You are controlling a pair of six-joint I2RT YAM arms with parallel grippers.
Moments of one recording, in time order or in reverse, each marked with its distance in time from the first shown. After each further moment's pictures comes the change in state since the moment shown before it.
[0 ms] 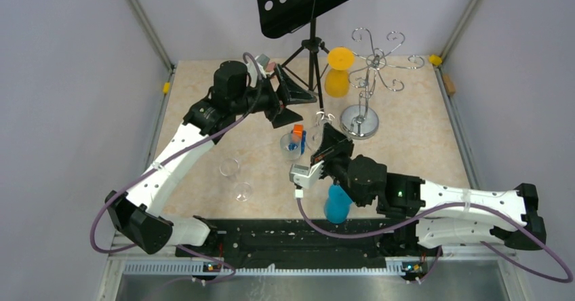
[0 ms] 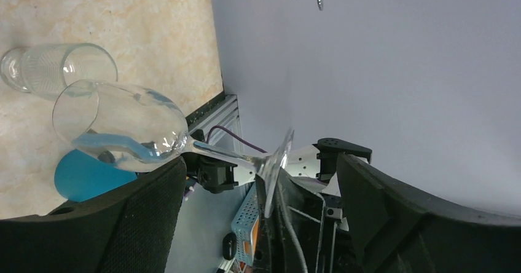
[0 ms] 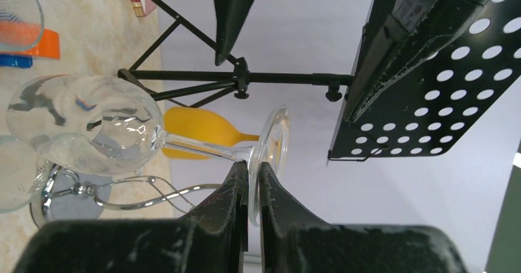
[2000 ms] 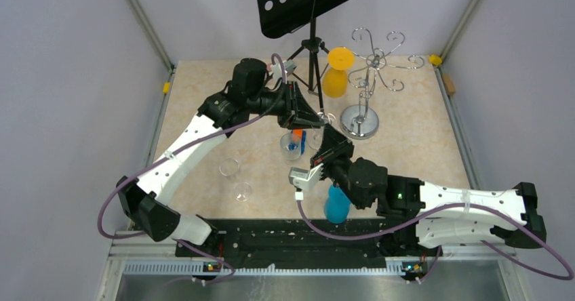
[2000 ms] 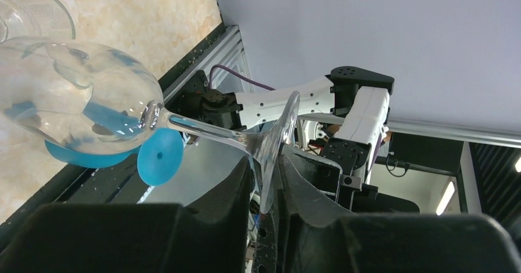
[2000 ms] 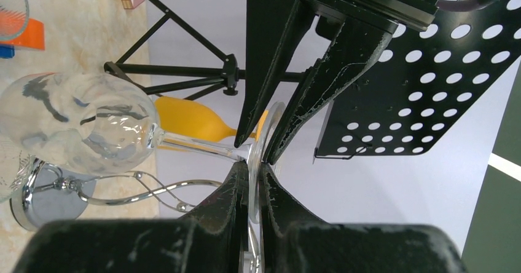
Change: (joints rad) left arm -0.083 0.105 0.106 -0.097 0.176 0.136; right arm 0.031 -0.002 -0.020 0.037 0.042 -0.093
